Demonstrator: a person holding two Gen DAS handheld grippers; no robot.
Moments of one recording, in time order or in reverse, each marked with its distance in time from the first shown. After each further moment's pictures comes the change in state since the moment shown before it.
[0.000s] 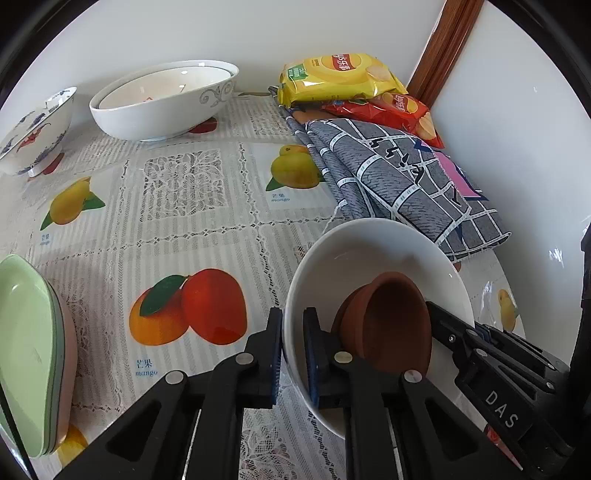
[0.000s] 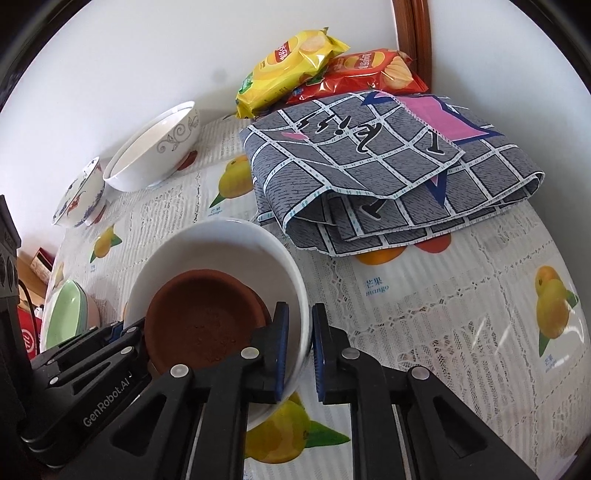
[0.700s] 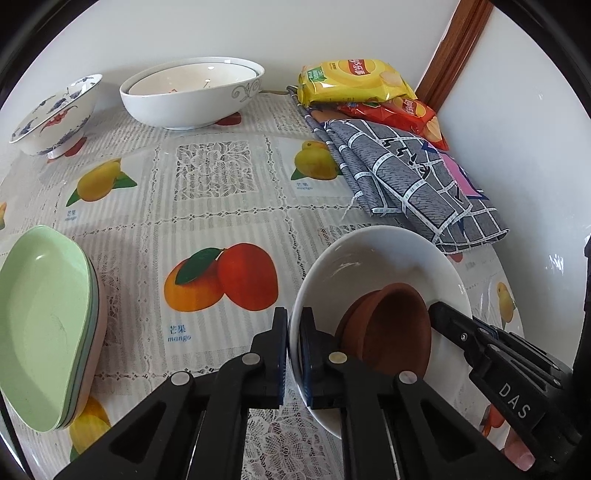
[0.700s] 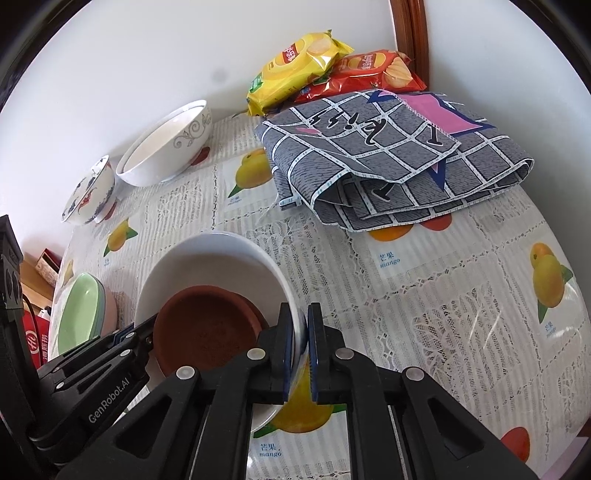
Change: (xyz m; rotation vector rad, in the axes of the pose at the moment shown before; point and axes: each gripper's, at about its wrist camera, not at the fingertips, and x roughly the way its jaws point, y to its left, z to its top) left arm -0.019 0.018 -0.016 -0.025 0.010 0.007; right arm -0.016 0.015 -0.016 0.018 0.011 0.003
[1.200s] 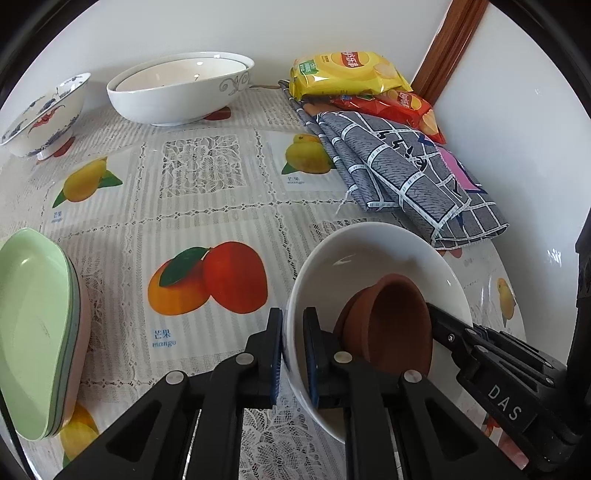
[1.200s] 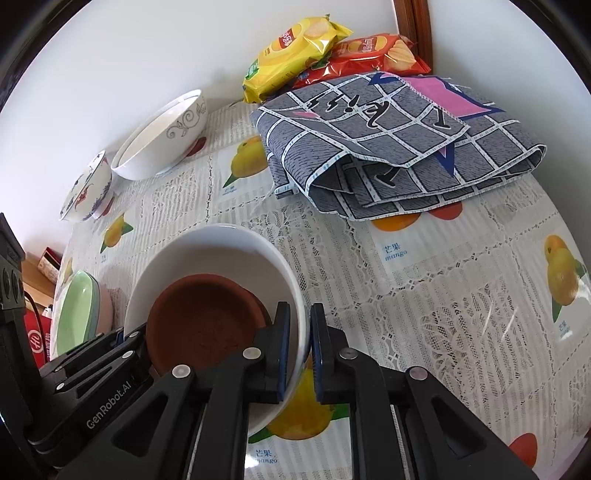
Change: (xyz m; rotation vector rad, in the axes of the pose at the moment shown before) left arm 0.010 -0.005 -0.002 0.011 0.001 -0.012; right arm 0.016 -0.003 0.000 0.006 0.031 0.018
